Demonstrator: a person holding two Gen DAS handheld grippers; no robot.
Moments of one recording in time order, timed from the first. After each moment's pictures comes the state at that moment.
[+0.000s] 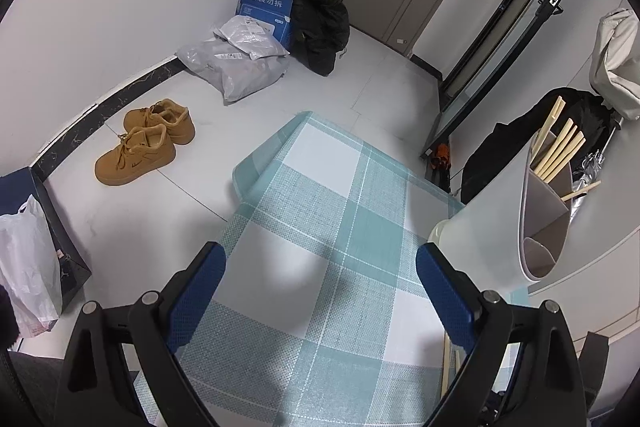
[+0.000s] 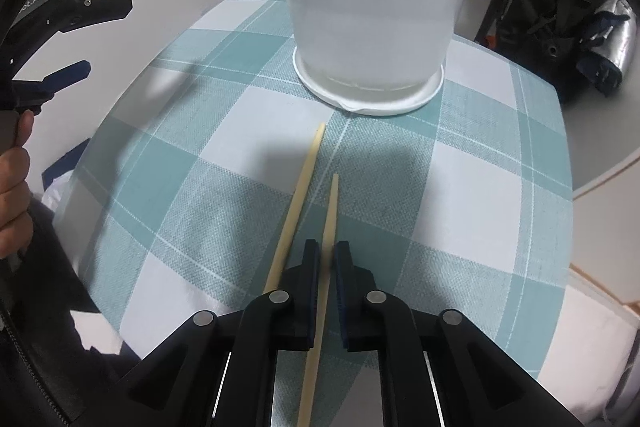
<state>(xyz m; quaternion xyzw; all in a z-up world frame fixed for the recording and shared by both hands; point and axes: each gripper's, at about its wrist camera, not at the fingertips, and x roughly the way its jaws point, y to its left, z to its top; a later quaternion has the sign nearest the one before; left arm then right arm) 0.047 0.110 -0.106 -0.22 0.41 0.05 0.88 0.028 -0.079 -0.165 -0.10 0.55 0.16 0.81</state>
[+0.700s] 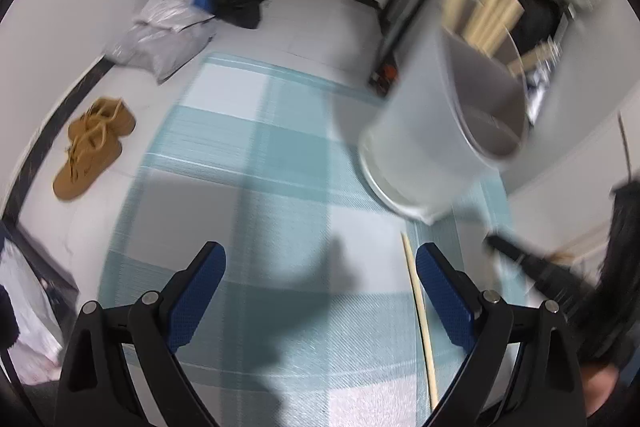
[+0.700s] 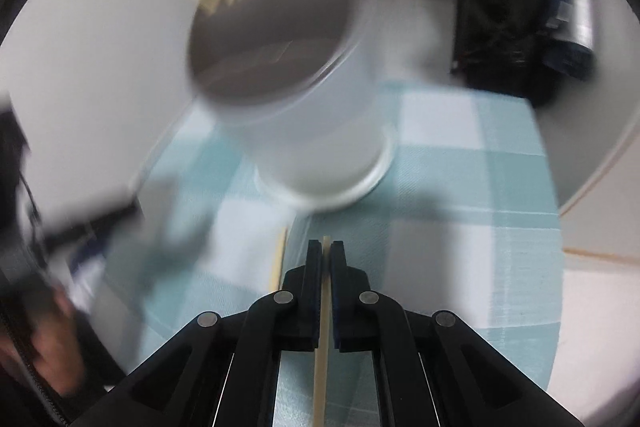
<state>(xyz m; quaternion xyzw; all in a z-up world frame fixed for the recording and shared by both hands) 0.042 0.042 -0.123 -0.12 0.49 -0.08 0.86 0.062 -0.125 -0.135 0.07 0.47 0.14 0.87</state>
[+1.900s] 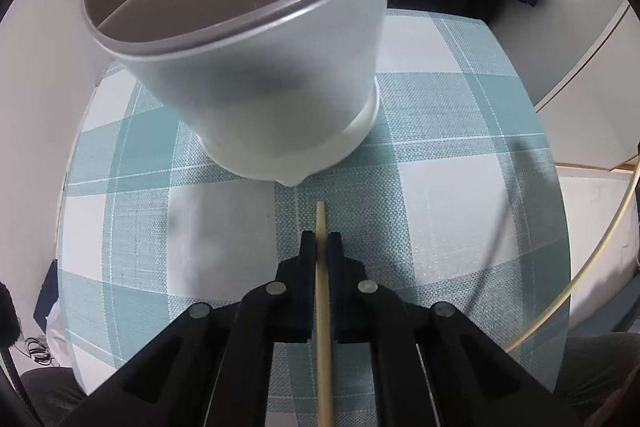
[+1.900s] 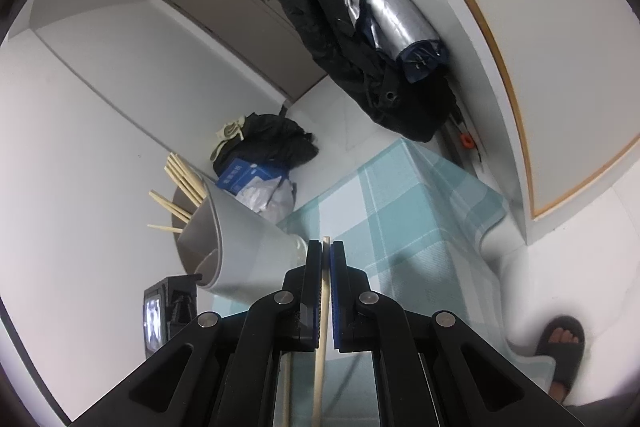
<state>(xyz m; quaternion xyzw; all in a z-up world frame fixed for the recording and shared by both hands) 0.069 -0.080 -0.158 0.05 0.58 -0.03 0.81 0.024 -0.288 -0.113 0.35 0.34 0.10 0.87</state>
